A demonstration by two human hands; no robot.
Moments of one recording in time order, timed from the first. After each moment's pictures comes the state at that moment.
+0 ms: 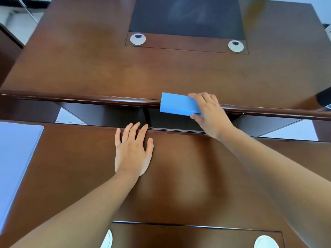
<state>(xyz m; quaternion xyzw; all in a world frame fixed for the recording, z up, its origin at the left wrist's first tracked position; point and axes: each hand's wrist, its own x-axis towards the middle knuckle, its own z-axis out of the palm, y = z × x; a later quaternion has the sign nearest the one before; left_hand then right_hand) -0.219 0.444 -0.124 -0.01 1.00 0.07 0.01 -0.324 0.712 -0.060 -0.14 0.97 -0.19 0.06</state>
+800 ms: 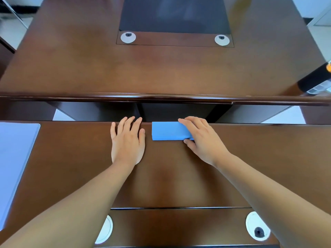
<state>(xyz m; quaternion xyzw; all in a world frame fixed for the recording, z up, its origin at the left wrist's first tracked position) -0.218 0.443 -0.124 0.00 1.00 0.09 0.01 -0.213 0.715 -0.064 -0.16 0.97 -0.16 0.11</state>
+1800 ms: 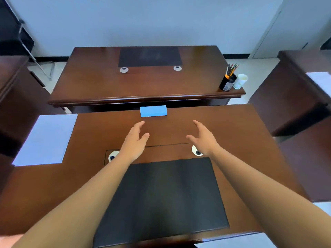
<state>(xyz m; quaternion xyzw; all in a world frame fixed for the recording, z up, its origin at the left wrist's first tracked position) 0.063 0.488 0.116 0.00 0.88 0.45 0.11 0.093 0.771 0.133 0.11 0.93 -0.35 0.10</state>
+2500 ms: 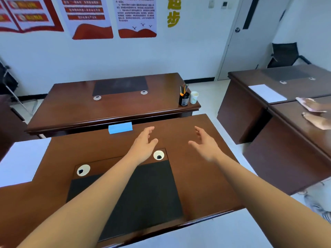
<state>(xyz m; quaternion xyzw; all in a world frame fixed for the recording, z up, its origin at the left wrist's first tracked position) 0.183 0.691 0.209 0.12 0.88 0.44 0.11 0.260 0.949 0.217 0.13 0.91 -0.39 -0.01</state>
